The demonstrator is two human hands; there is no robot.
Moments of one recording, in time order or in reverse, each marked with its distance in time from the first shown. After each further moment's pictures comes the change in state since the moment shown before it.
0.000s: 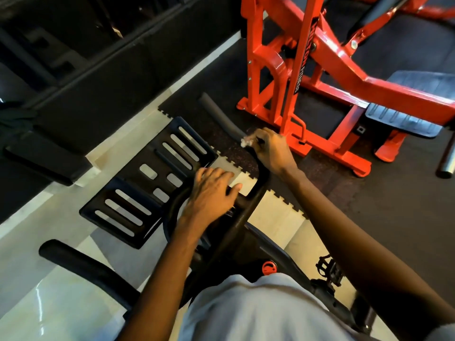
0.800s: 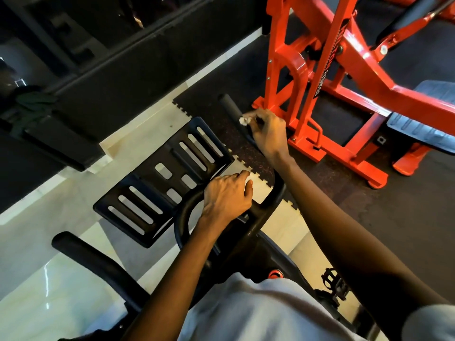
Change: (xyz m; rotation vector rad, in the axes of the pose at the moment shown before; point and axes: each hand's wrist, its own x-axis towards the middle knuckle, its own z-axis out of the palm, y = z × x) left_hand 0.011 0.004 0.005 0.108 0.160 -0.020; right_hand 0.070 -0.020 0.034 0.161 0.171 -0.023
